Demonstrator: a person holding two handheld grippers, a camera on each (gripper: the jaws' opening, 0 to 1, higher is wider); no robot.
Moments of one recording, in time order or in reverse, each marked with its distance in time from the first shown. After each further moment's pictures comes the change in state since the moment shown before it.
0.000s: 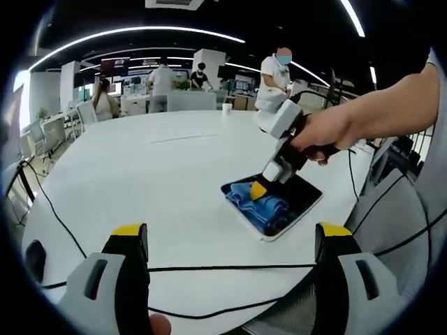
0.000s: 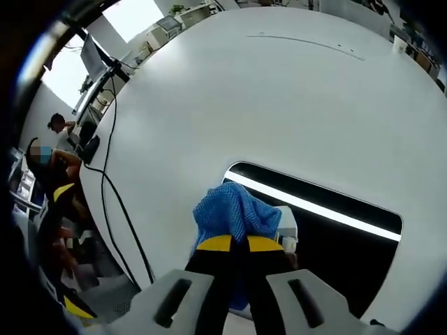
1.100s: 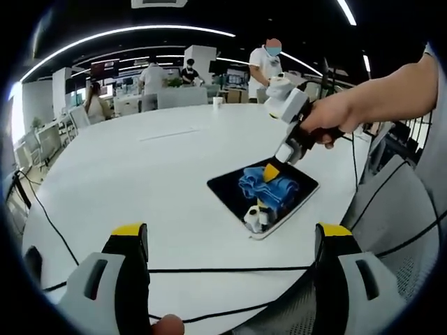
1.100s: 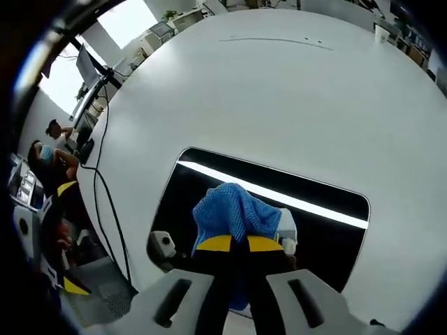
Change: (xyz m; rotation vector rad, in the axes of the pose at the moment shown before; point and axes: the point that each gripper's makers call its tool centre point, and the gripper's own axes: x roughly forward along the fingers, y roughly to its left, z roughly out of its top) left arm 0.016 -0.021 -0.014 0.042 0.037 -0.003; right arm -0.016 -0.065 -0.020 0.027 -0.025 -0.018
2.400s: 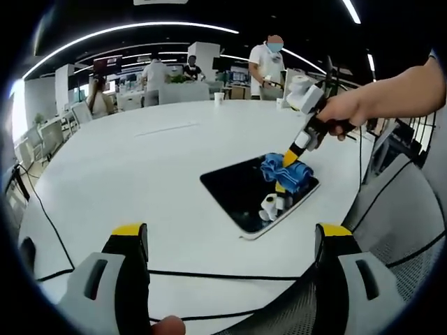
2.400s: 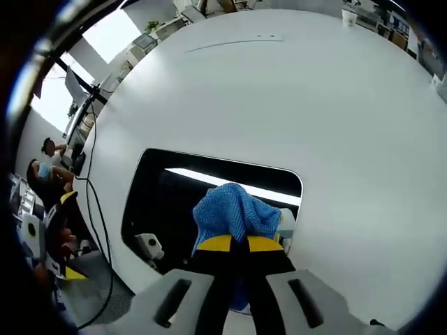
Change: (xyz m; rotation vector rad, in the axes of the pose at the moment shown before) left arm 0.014 -0.013 -0.008 -0.025 0.008 0.026; right arm -0.034 -0.063 -0.026 0.091 -0.021 -0.030
